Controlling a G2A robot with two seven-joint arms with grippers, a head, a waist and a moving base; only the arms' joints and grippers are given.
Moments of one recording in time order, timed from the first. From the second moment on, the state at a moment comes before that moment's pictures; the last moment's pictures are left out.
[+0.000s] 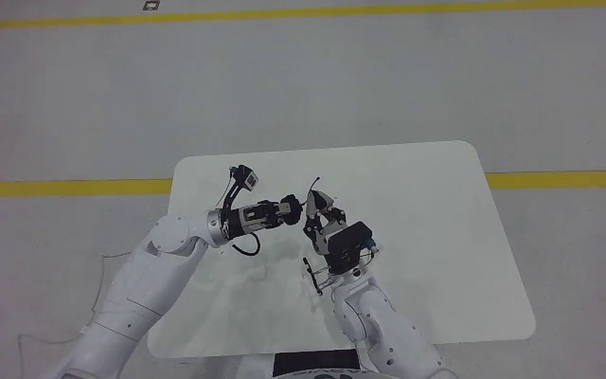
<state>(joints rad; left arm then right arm) 1.25 -1.04 -1.09 -1.49 -0.59 -0.32 -0.98 -1.63 -1.42 0.93 -1.74 -1.39 0.10 -0.48</state>
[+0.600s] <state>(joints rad) 1.25 -1.04 -1.09 -1.49 -0.59 -0.32 -0.98 -1.65 -1.42 0.93 -1.75 -1.40 0.11 -0.49</state>
